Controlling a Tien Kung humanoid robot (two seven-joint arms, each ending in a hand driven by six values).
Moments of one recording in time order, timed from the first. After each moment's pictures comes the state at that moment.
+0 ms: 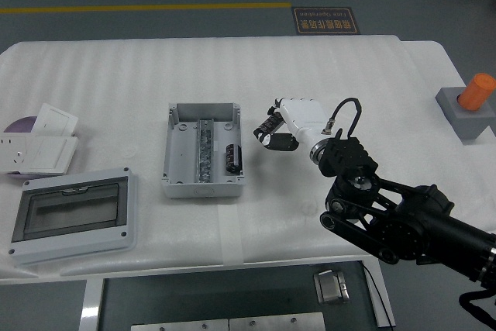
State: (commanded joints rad) left arm 0.01 0.24 -0.59 -0.18 0.69 -0.03 0.22; right arm 0.65 -0.21 0.53 1.25 -1.99 -0.24 -0.51
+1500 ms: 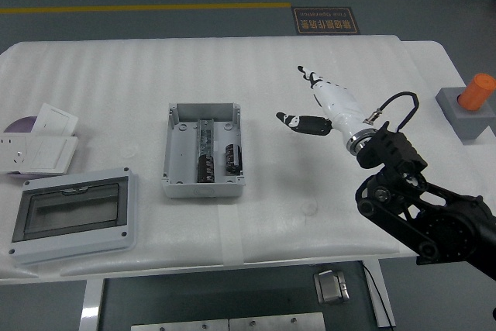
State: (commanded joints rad) left arm 0.03 0.24 -0.61 -0.18 0.71 -0.05 0.27; right arm 0.50 -0.37 0.77 1.32 -1.77 -0.33 -0.35
